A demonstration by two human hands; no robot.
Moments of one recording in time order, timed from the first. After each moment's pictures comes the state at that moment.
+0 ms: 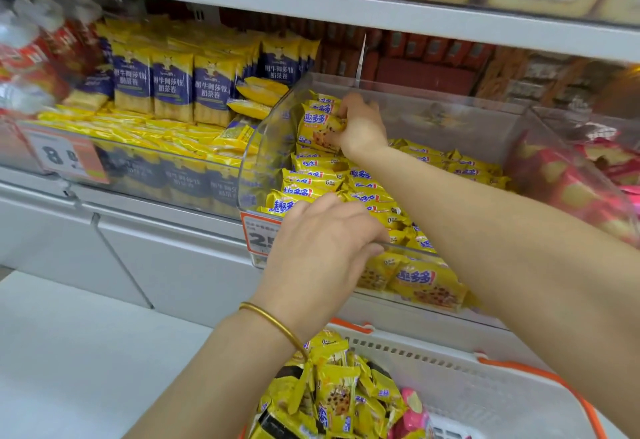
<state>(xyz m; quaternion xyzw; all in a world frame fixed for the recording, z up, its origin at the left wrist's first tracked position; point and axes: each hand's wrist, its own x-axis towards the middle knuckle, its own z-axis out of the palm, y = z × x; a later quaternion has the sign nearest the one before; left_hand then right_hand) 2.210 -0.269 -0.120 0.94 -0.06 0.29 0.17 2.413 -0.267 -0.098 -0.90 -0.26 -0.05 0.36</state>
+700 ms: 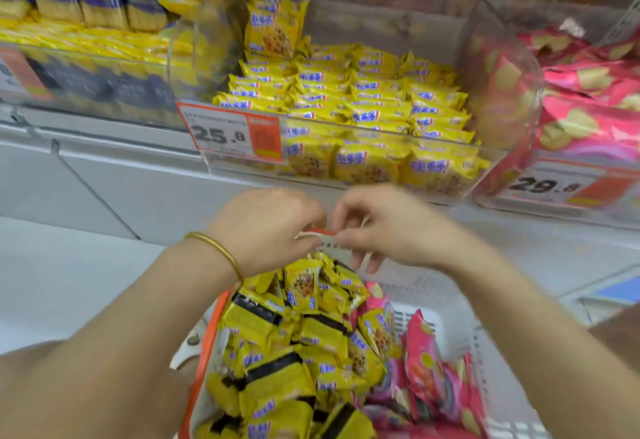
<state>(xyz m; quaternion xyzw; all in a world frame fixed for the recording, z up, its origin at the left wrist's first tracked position) 2.171 -0.303 -0.150 1.00 -0.09 0.01 0.03 2.240 -0.461 -0.139 -0.83 -0.34 0.30 0.33</state>
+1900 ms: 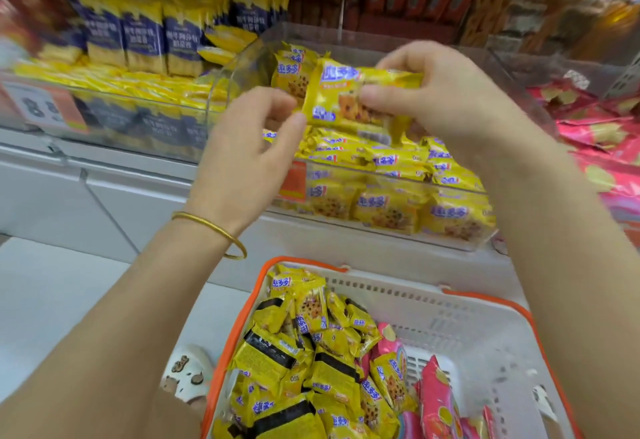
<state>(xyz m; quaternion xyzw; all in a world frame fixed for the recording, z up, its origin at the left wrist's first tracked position) 2.192 -0.265 -0.100 0.86 0.07 0.35 0.38 2.298 -0.424 -0.040 -0.81 -0.32 0.05 0.50</state>
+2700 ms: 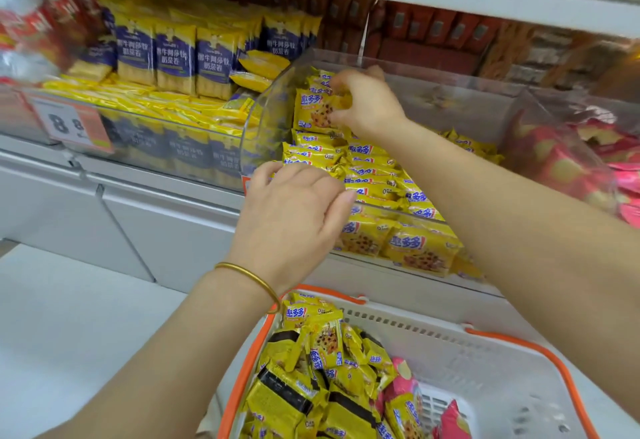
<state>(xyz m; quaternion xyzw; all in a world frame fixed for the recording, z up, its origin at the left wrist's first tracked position) 2.197 -0.259 -0.125 0.95 0.05 0.27 0.12 2.392 -0.292 -0.079 -0.91 -0.34 -0.07 0.23</state>
